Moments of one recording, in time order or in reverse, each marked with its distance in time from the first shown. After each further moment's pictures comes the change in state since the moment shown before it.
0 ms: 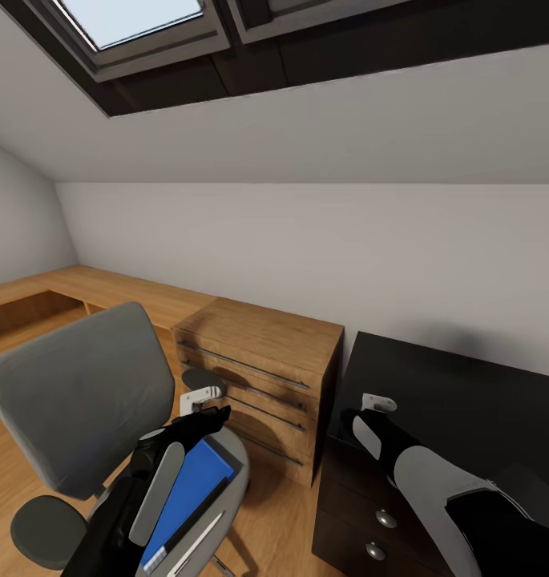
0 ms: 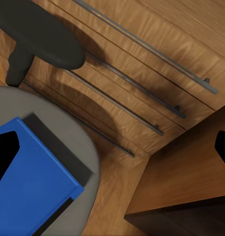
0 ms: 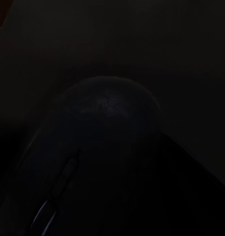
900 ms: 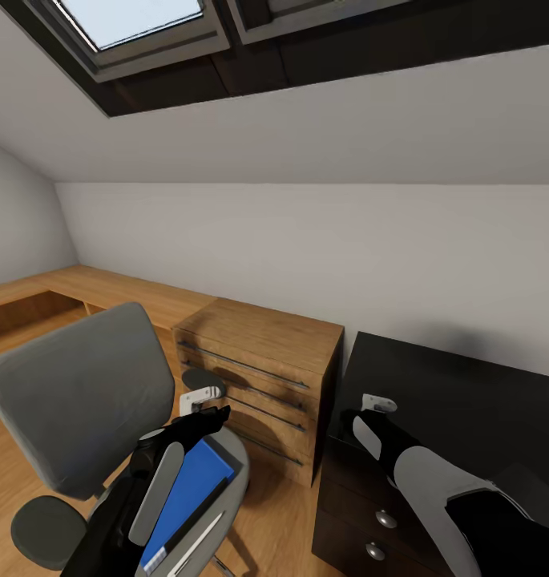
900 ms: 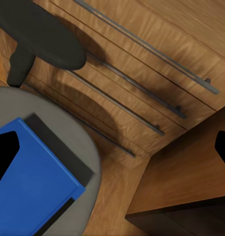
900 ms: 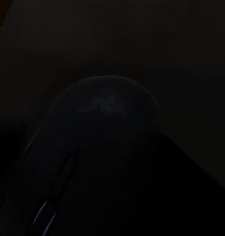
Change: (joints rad) left arm 0.000 0.003 0.000 0.001 0.000 0.000 0.000; right arm 0.000 0.000 -0.001 0.004 -0.010 -0.004 0.001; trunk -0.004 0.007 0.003
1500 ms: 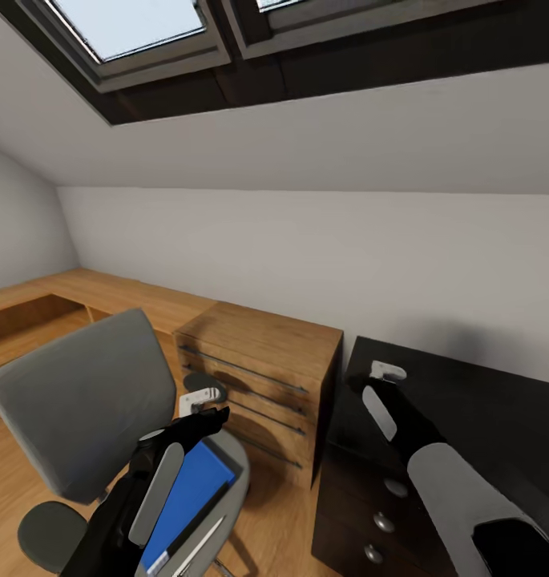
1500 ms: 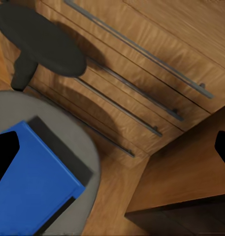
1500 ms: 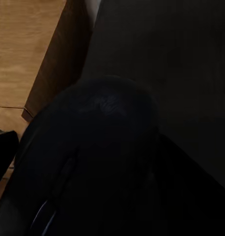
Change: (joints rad) left arm 0.000 0.002 0.002 0.009 -0.002 -0.001 0.000; right arm 0.064 -0.050 -0.059 -0.428 -0.011 0.167 -0.069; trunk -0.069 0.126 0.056
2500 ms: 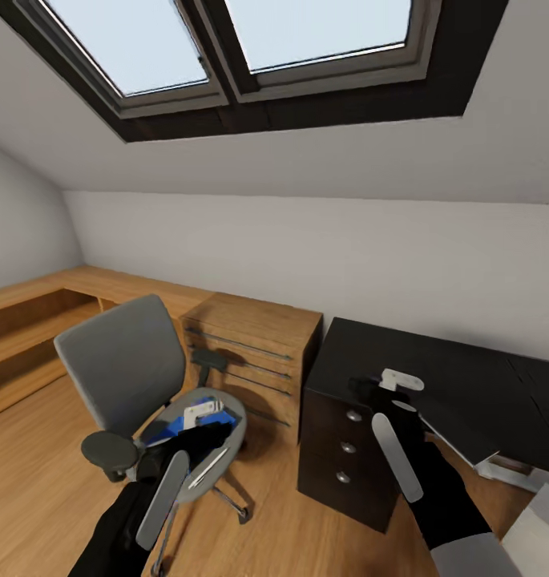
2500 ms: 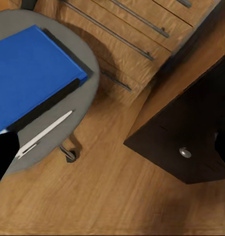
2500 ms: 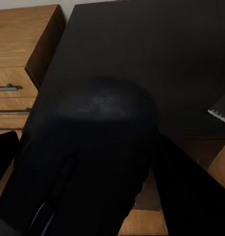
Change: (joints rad) left arm 0.000 -0.004 -0.011 0.096 -0.001 0.001 0.000; right arm 0.328 0.003 0.001 -0.668 -0.005 0.162 -0.171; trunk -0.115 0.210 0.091
